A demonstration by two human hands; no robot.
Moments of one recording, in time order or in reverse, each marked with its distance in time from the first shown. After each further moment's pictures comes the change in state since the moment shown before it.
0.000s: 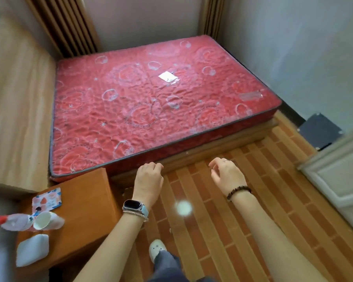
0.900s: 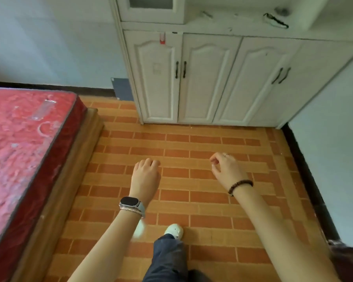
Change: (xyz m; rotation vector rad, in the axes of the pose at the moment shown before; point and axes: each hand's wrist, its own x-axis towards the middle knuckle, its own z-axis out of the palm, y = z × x) left_hand -0.094 0.464 0.076 -0.222 -0.274 1.086; right_hand -0.420 0.271 -0.114 0.021 0.393 1.074
